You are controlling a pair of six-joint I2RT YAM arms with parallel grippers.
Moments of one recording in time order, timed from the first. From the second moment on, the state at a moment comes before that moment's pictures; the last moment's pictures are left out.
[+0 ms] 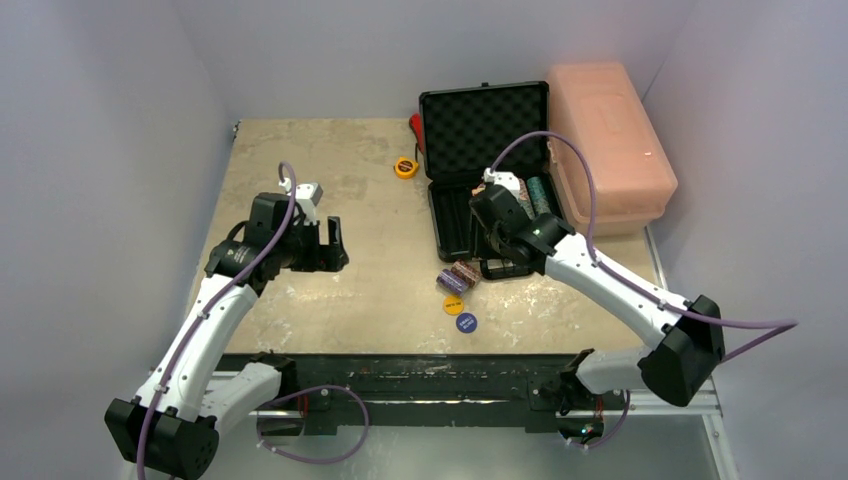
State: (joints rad) left arm -0.26 0.96 0.96 -0.83 0.14 -0.25; right arm 0.73 1.31 1.11 -0.70 0.33 0.59
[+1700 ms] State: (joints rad) left arm -0.27 0.89 0.95 -0.91 0.10 -0.28; right arm 0.71 2.01 1.88 -0.87 0.32 0.51
